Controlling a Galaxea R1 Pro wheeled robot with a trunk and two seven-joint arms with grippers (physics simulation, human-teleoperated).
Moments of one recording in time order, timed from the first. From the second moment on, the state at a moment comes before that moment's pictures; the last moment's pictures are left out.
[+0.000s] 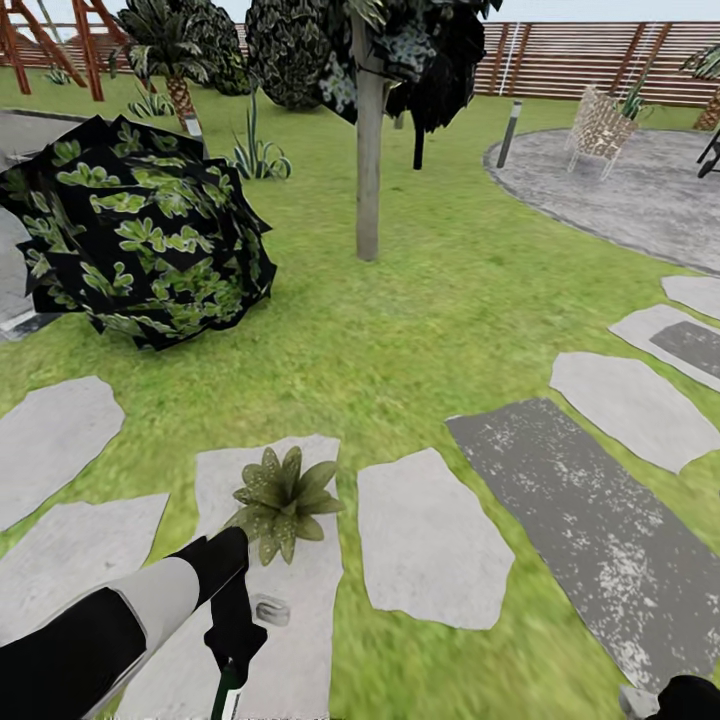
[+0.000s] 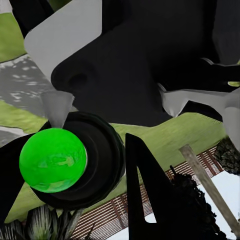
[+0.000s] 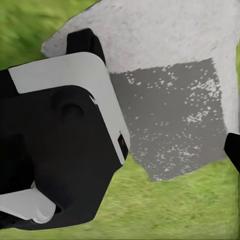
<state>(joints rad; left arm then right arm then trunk) -0.94 0.00 -0.82 -0.06 -0.16 1.01 -1.06 -0.21 -0.03 -0.68 -1.17 0.97 1.04 0.93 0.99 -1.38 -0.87</state>
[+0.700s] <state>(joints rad) -0.99 0.00 -0.82 -0.06 -0.17 1.01 -1.05 -0.21 -0.03 -0.64 -1.17 0.97 1.04 0.93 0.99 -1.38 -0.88</state>
